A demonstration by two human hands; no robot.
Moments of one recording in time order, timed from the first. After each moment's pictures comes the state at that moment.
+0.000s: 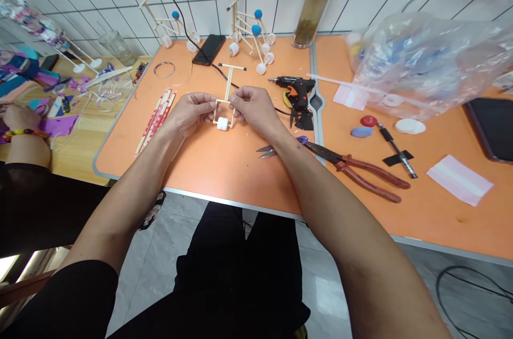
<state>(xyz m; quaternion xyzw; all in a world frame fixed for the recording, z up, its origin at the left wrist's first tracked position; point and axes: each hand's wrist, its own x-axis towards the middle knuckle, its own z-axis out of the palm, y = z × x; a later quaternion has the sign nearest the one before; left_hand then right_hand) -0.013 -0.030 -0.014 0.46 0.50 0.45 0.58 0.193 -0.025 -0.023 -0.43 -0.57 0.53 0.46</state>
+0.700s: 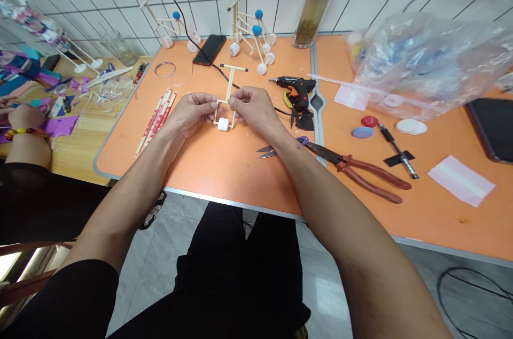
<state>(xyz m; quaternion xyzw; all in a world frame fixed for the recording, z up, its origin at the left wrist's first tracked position) -0.013 -0.030 -0.015 0.47 0.50 0.45 0.57 0.190 -0.026 -0.022 -0.45 -0.57 0.51 0.46</state>
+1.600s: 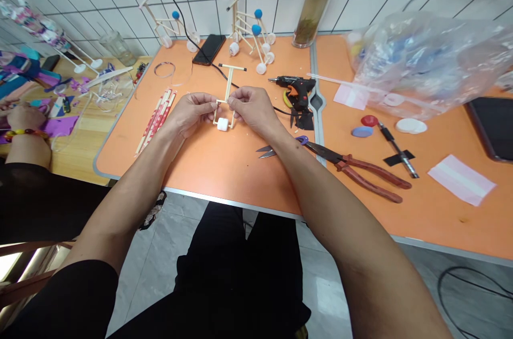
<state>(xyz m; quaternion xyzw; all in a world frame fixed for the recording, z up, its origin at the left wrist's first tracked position) -0.014 -0.030 -0.017 0.47 0.50 0.45 0.57 0.189 -0.025 -0.024 -0.45 -0.58 0.50 0.46</state>
